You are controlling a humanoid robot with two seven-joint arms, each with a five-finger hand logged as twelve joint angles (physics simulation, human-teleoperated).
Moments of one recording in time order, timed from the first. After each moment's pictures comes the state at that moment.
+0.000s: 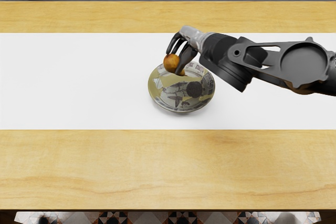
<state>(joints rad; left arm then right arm) -0.04 0.00 -0.19 -0.10 -0.06 -0.40 -0.05 1.46 -0.28 -0.02 1.32 -0.56 -0.37 -0.61</state>
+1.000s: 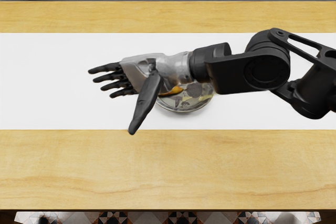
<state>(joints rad) -0.04 0.00 -0.19 -0.10 -0.06 -0.40 -0.05 1.14 -0.35 0.55 1.52 -0.09 0.24 -0.61</state>
